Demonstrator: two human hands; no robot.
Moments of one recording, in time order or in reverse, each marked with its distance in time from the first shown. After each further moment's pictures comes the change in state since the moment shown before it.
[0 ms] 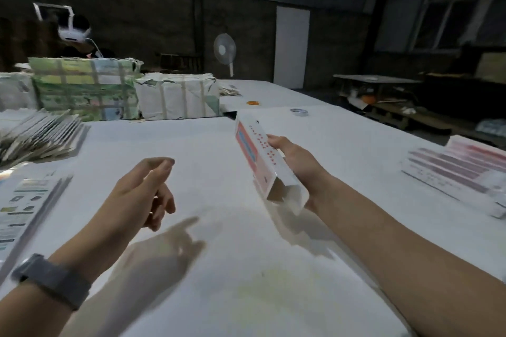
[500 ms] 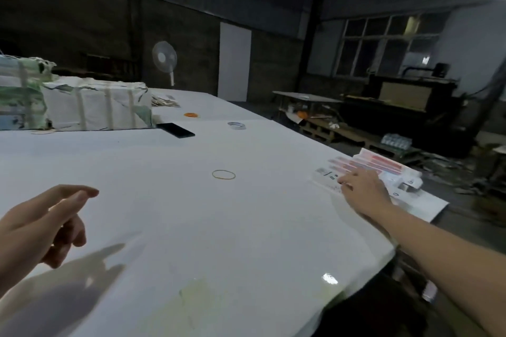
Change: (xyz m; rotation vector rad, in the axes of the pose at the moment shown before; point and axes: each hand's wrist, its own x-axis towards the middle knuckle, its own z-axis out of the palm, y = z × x) left_hand 0.022 -0.038 -0.031 0.050 -0.087 -0.174; right_hand -0.048 -0.001 -0.317 -1.640 0.771 -0.049
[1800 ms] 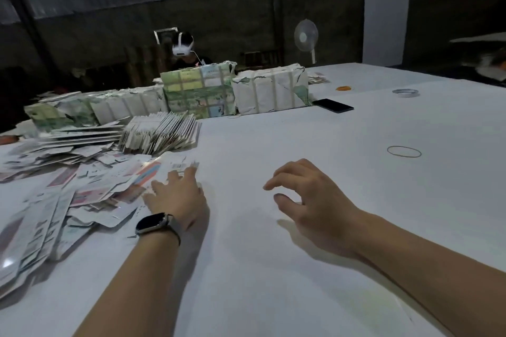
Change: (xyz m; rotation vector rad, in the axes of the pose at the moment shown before) left_hand -0.032 0.007 -0.066 1.270 0.392 -0.446; right_hand -0.165 -0.390 -0.012 0.948 -0.141 -1.019
